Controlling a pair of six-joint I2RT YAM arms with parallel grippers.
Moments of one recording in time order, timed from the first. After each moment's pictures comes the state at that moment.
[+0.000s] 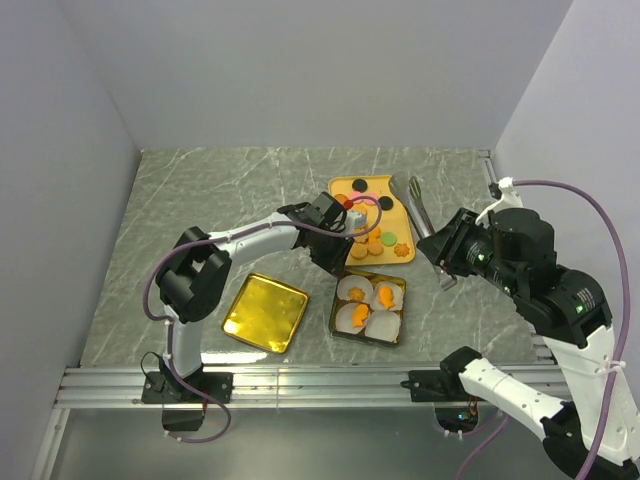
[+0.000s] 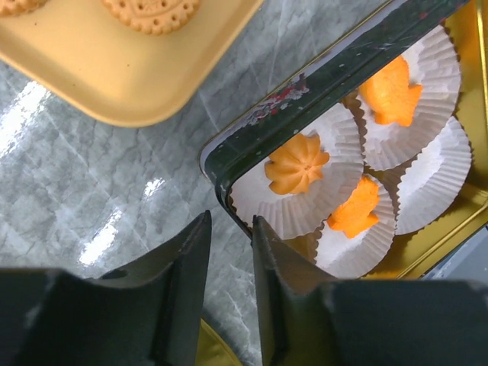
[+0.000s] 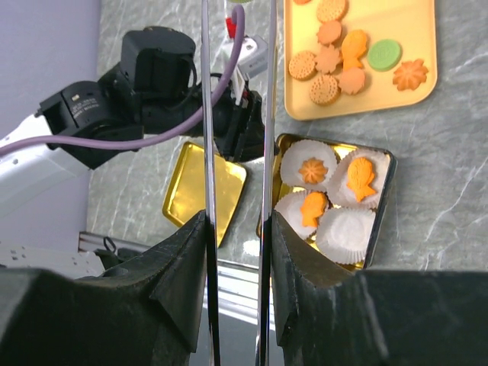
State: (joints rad) left arm -0.77 1.94 1.45 -0.57 0.32 -0.16; right arm 0.53 0.84 1.44 -1.13 0.11 0.72
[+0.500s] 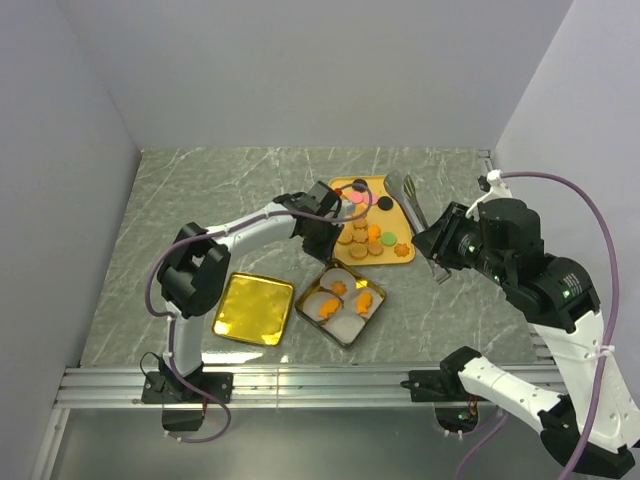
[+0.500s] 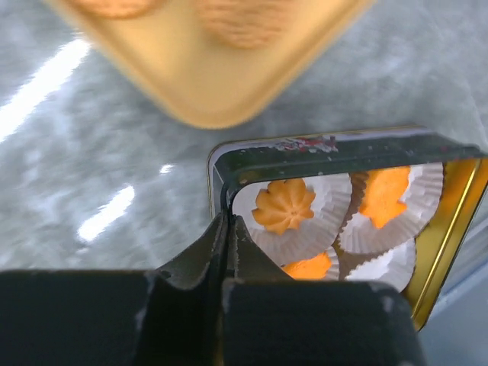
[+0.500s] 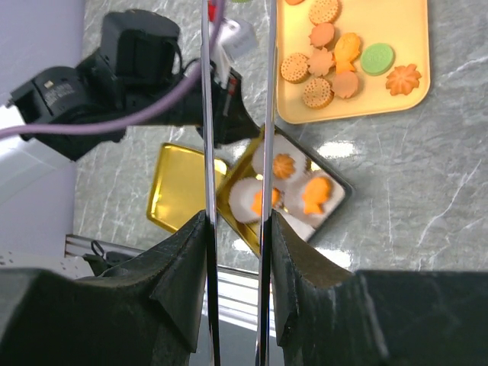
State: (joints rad) left arm -0.74 1.98 1.53 -0.65 0.24 -0.20; right arm 0.53 0.89 1.45 -1.12 0.12 0.70
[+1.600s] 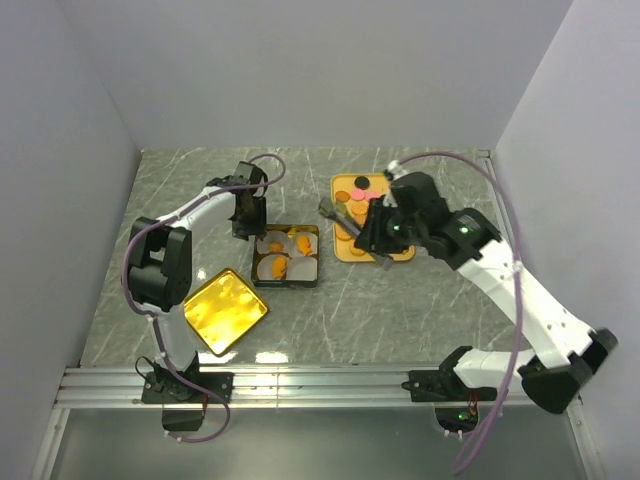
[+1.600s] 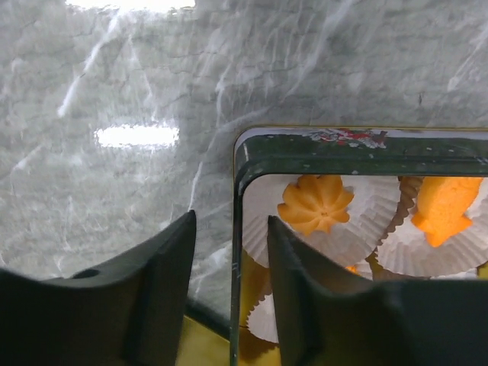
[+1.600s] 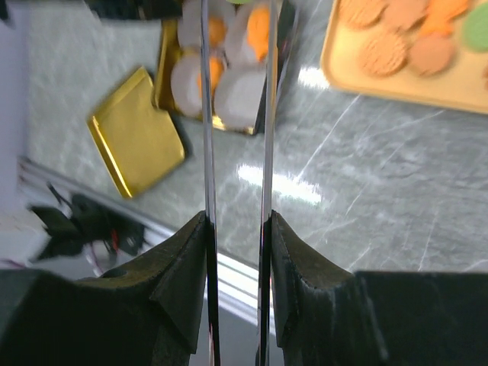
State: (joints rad) left arm -0.32 1.89 1.41 -0.69 -0.08 -0.35; right arm 0.63 1.17 1.39 -0.93 -0.03 0.60
